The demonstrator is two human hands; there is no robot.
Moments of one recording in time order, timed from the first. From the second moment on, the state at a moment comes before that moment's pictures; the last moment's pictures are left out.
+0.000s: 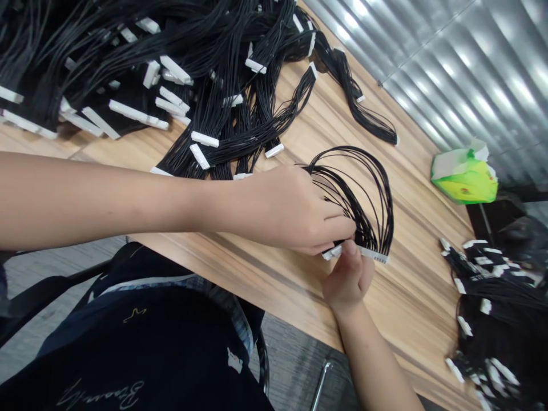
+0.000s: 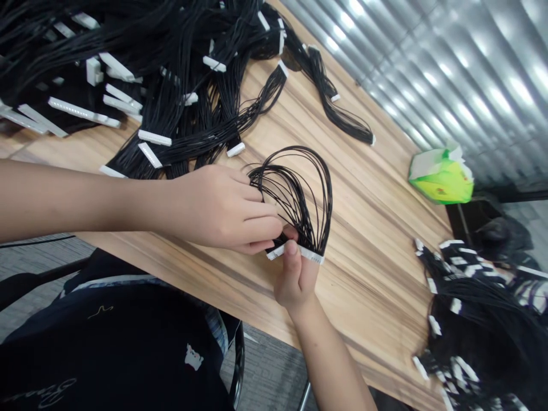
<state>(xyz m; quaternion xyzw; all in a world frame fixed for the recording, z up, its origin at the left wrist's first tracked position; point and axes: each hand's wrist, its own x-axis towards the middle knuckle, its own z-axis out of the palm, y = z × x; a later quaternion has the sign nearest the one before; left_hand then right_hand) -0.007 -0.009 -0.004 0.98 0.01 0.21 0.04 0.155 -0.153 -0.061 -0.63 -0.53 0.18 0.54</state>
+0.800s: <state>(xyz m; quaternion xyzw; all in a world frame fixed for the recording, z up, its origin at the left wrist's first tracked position) -0.012 -0.008 0.006 0.95 -0.16 0.24 0.15 0.150 -0.149 -0.057 -0.65 -0.39 0.19 0.62</state>
